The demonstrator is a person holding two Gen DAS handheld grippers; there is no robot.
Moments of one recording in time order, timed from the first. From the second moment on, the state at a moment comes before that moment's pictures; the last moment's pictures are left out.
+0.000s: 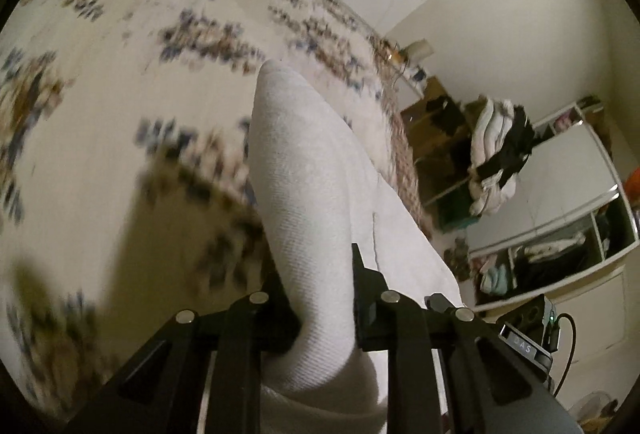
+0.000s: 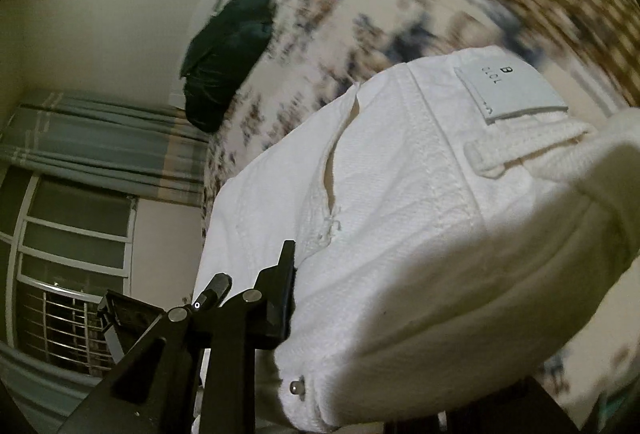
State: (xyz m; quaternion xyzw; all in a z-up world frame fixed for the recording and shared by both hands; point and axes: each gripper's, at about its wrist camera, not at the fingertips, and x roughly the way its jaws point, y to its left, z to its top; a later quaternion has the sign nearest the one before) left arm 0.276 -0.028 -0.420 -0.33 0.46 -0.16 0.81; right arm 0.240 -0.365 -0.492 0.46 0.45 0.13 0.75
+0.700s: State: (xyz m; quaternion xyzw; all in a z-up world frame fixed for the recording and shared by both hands) left arm 0.581 0.076 -0.576 -0.25 0.55 -0.12 0.79; right arm 0.562 -0.246 -0.641 0.44 0.55 0.09 0.71
